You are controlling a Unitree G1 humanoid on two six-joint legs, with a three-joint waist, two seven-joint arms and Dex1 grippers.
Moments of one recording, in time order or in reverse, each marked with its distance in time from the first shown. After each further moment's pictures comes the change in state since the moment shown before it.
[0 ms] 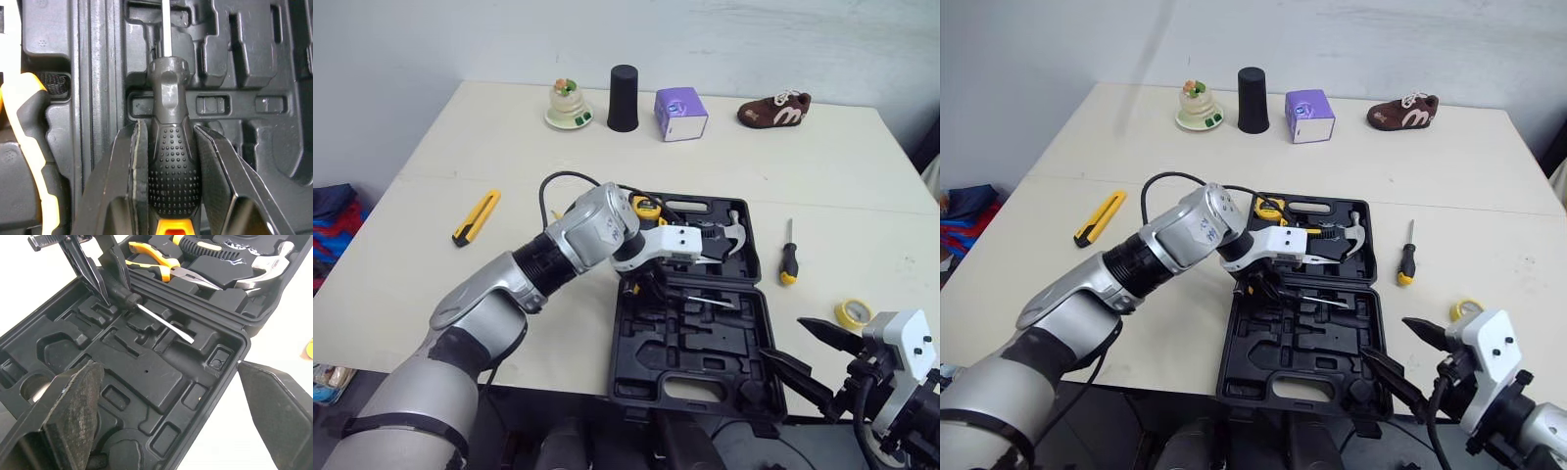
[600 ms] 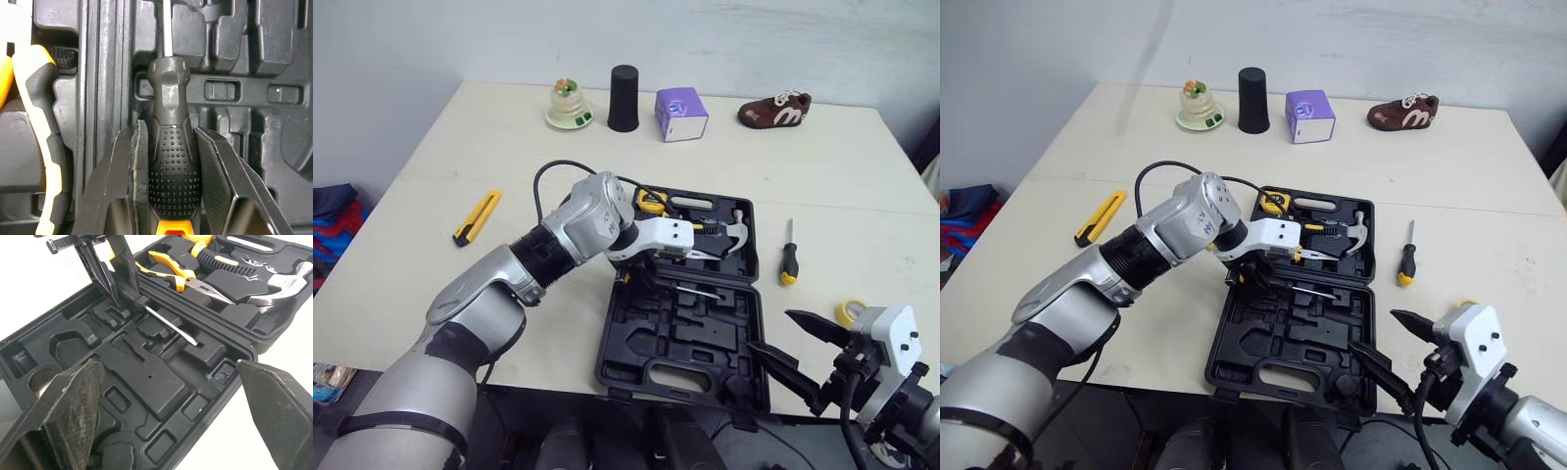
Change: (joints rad) left arm -0.020 0.026 -0.013 0.043 0.123 -0.153 -0.051; right arm -0.047 0.005 0.086 0.000 -0.031 -0.045 -0.026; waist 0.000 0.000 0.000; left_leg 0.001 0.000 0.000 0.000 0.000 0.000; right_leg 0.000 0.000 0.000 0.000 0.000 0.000
